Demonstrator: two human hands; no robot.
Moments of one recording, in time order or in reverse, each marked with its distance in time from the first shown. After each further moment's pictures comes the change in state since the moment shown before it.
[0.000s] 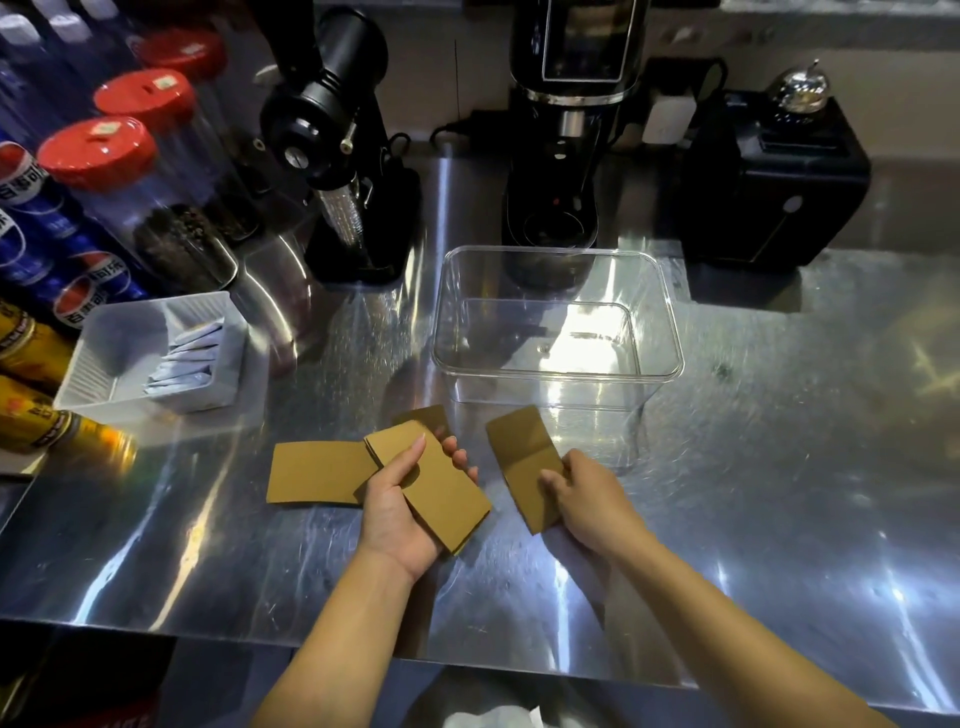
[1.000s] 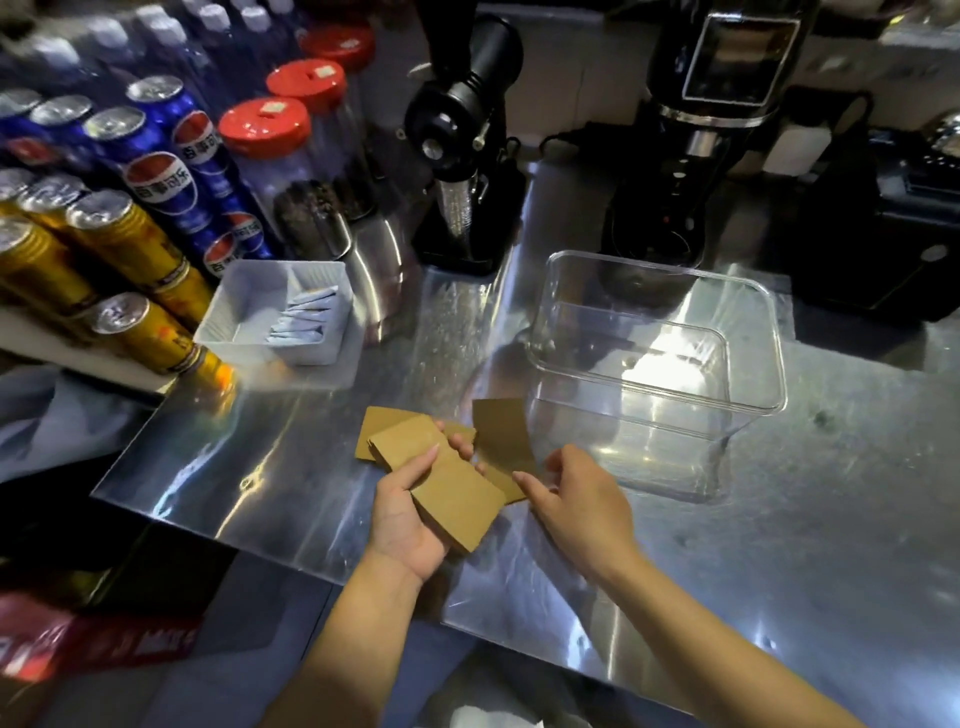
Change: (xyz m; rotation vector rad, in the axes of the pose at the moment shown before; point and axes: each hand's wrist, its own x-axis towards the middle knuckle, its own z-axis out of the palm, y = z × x) left_hand -0.037 0.026 -0.033 -0.036 -0.051 0.296; right_hand -0.016 -0.051 0.048 -0.174 0.129 -0.273
